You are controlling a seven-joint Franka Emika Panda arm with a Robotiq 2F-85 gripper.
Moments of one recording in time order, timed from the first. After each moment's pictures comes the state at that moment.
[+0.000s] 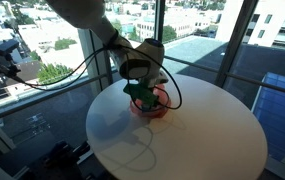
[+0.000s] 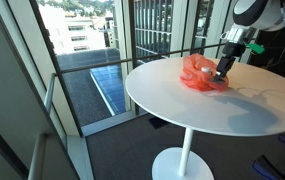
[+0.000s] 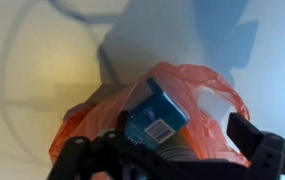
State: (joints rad) arm -0.20 0.35 0.07 -2.18 0.33 2.52 -0.61
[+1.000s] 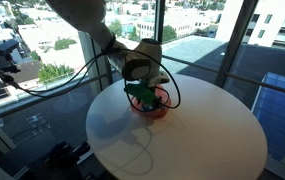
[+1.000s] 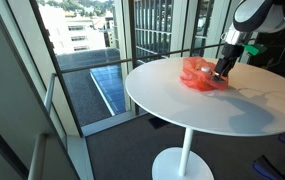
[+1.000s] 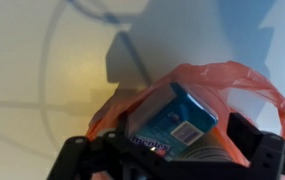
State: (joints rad) arm -0.16 0.37 0.02 -2.17 0.16 2.57 -0.37
